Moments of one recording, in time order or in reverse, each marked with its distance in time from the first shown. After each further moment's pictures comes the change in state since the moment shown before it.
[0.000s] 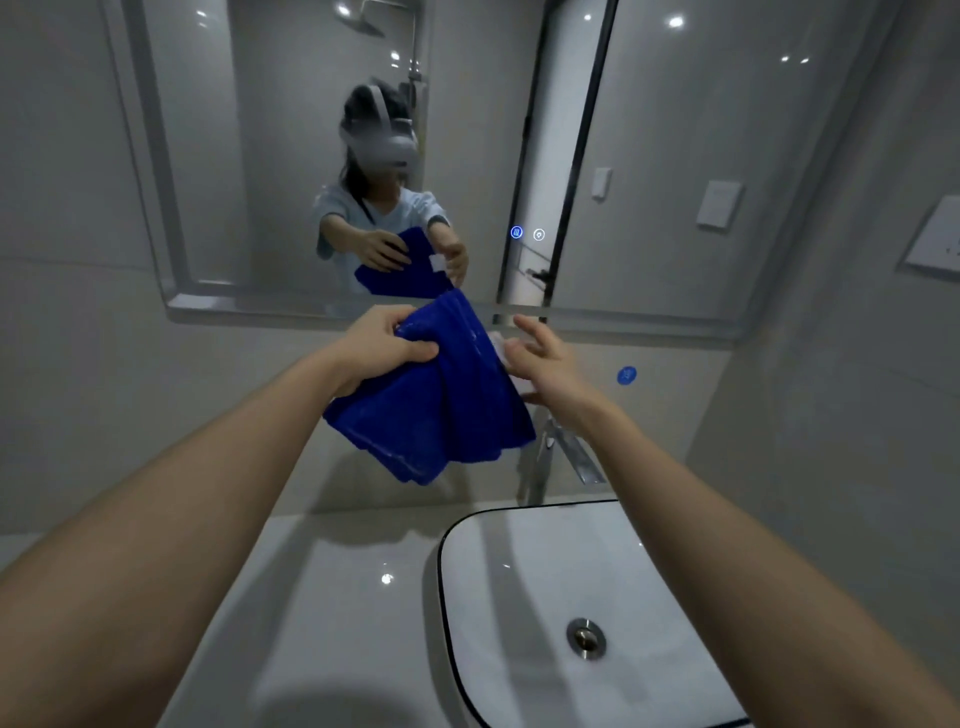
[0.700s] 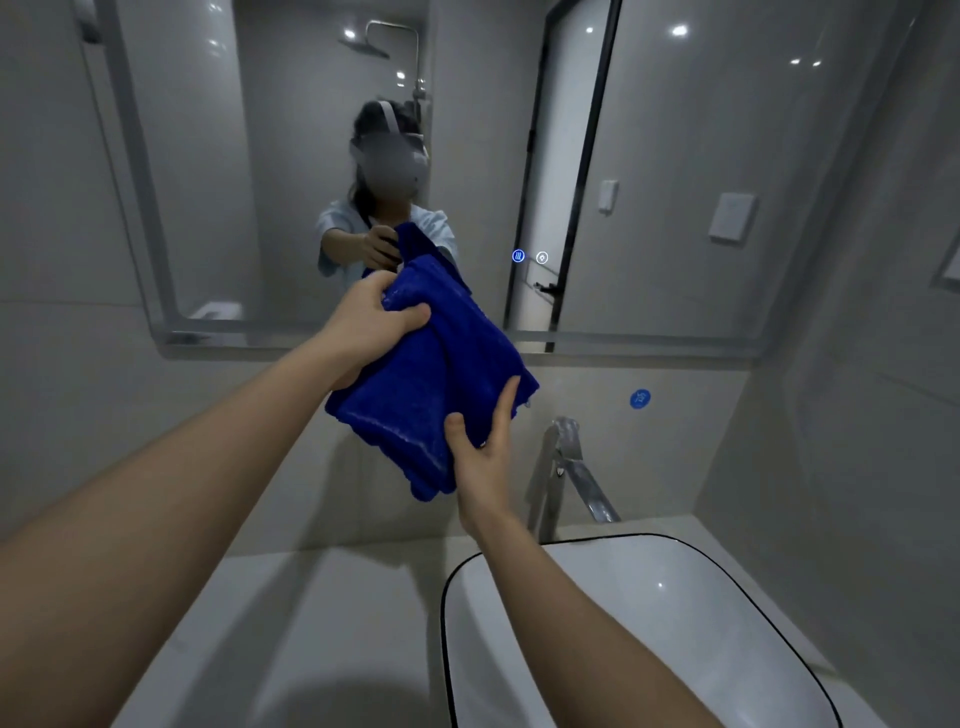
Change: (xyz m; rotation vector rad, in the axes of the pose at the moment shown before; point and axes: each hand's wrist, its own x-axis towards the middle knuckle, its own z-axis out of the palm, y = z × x) left_hand 0.032 0.034 -0.011 -0.063 0.270 0.104; right_hand 0.020 0.056 0.092 0.497 0.213 -0.209
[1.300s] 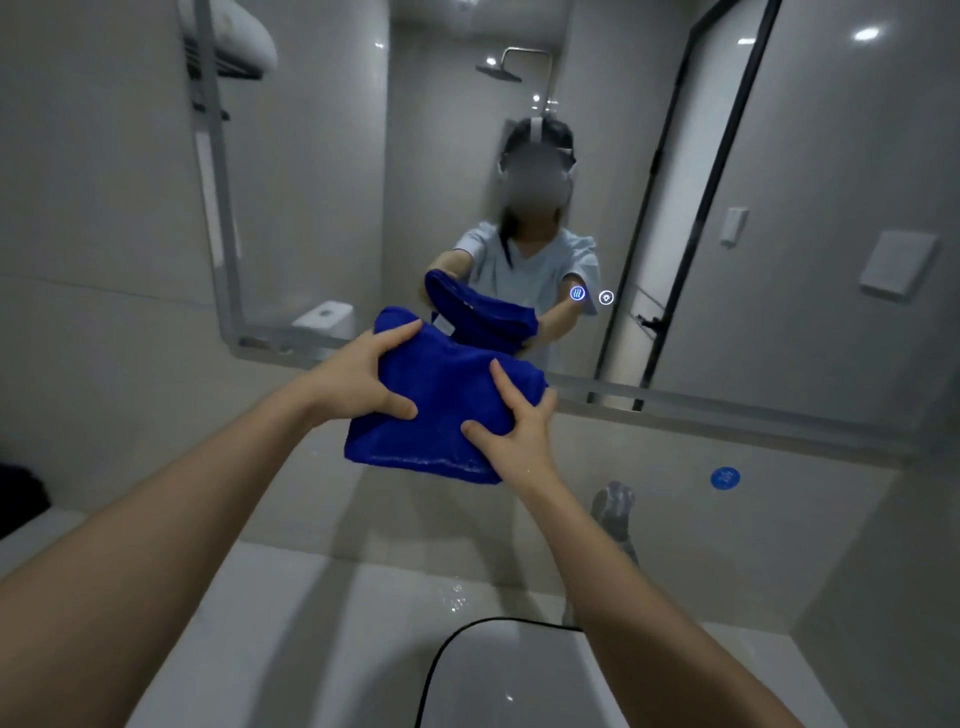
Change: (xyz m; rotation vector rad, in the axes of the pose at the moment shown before) left_hand 0.024 -0.028 -0.004 0.391 -0.067 -0.185; right_hand 0.111 -0.022 -0.038 -0.527 -0.367 -0.063
